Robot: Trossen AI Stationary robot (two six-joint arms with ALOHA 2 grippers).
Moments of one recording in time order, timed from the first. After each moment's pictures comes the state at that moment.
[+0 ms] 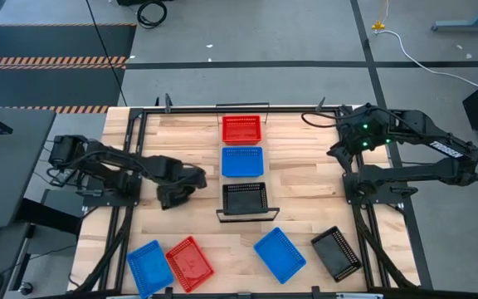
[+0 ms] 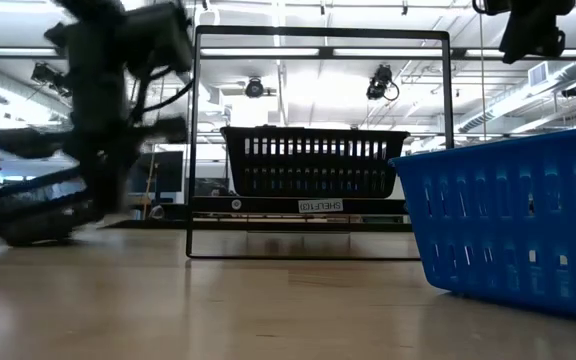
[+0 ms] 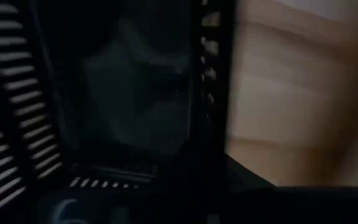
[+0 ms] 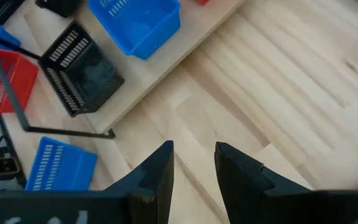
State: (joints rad) left arm -0.05 1.41 0.76 -0.65 -0.01 -1.83; right arm -0.30 0.77 1.14 -1.28 -0.08 0.47
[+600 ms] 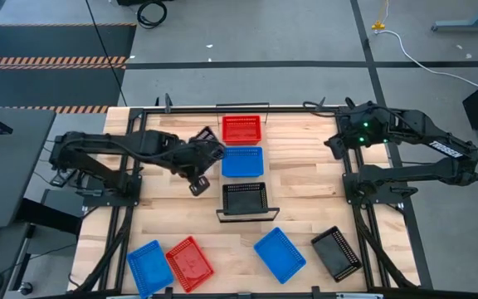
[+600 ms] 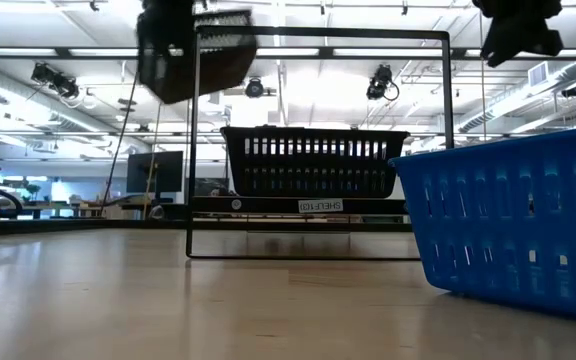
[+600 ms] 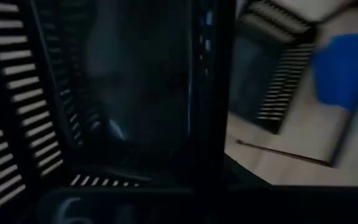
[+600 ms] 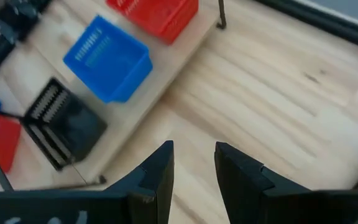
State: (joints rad) left arm -0.05 1.42 1.44 -1.11 -0.13 -0.55; right arm -0.30 0.77 1.14 -1.21 0.07 0.62
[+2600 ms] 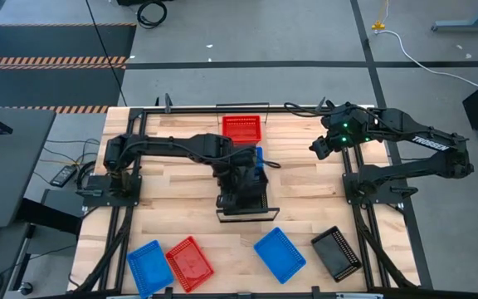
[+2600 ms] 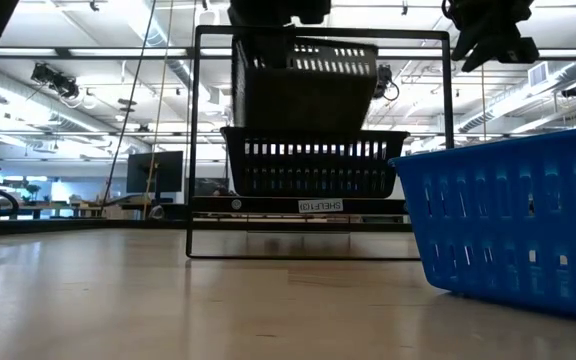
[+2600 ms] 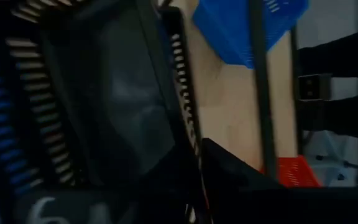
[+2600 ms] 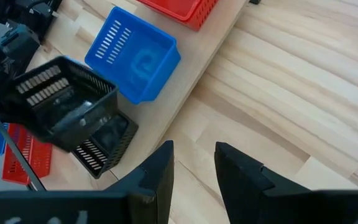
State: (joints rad) left arm 0.00 1.92 1.81 -1.09 0.38 0.00; right arm -0.27 0.92 1.14 -1.11 -0.02 0.76
